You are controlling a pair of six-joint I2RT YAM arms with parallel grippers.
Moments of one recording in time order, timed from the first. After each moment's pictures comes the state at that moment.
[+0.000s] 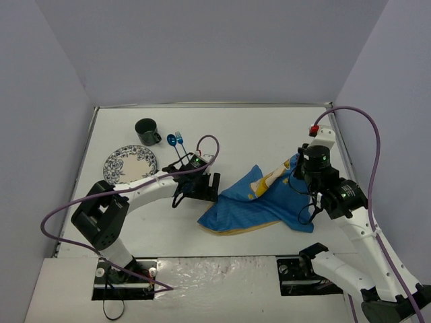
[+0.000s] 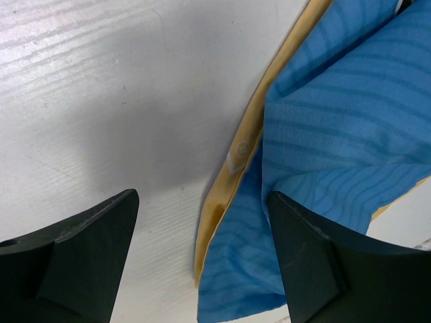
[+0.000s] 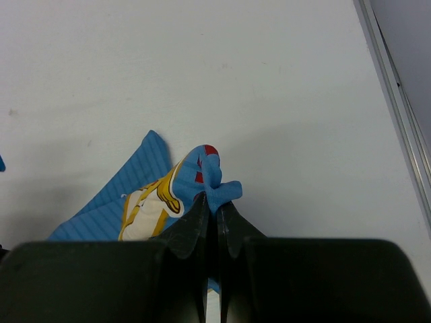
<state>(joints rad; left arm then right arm) -0.73 1.63 1.02 -0.39 0.09 -0.52 0.41 0.87 1.01 -0.70 0.45 0.33</state>
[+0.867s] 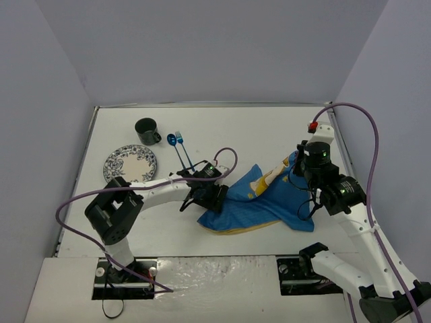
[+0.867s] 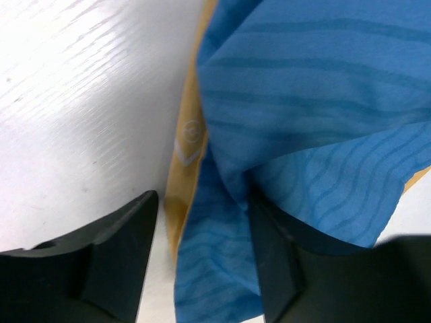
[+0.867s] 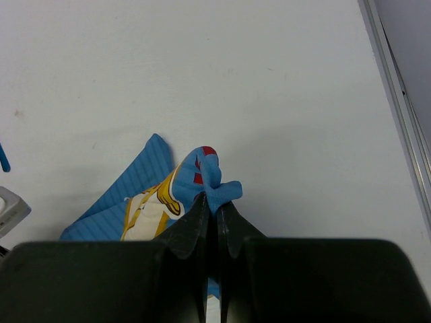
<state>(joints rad) -0.84 1.73 1.06 -0.43 0.11 -0.39 0.39 0.90 1.03 -0.68 0.41 0.30</state>
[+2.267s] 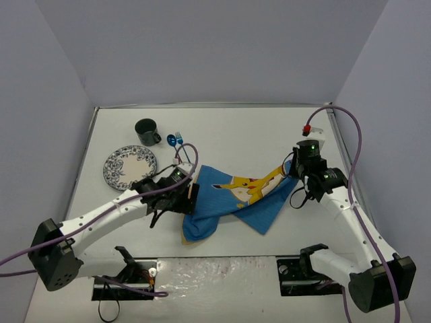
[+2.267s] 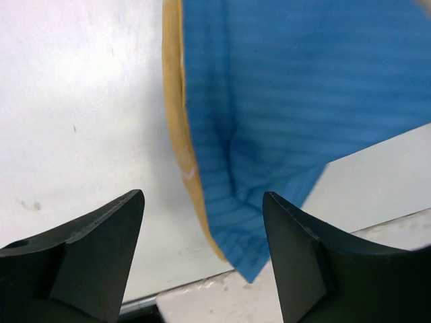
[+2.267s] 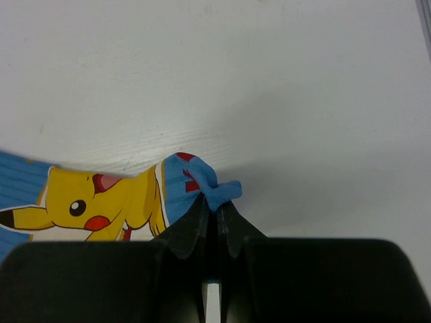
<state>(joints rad) -0.81 1.23 0.90 -0.76 -0.15 -0.53 0.26 1.04 0.91 -0.59 0.31 0.35</state>
